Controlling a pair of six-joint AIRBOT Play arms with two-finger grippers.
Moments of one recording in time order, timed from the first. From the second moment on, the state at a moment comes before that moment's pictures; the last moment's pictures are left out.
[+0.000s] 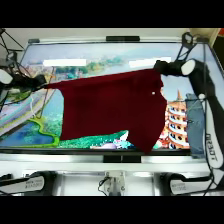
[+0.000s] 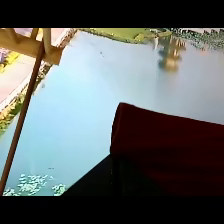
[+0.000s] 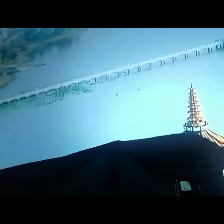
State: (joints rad) left arm 0.12 -1.42 1.32 1.35 -0.90 -1.64; right arm 0.03 -1.58 1.50 -1.28 0.66 1.65
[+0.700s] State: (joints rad) left arm 0.32 -1.50 1.36 1.23 -1.43 -1.48; right arm -0.10 -1.48 1.52 -1.41 1.23 1.59
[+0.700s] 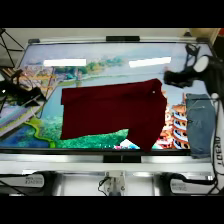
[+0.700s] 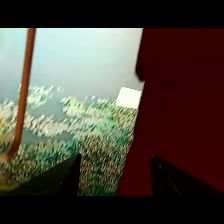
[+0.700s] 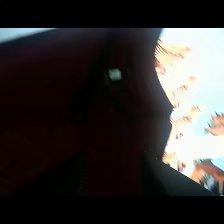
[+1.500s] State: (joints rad) left arm 0.34 -1.23 0.52 0.90 -1.09 -1.25; right arm -0.28 -1.32 1.32 -1.35 1.58 1.53
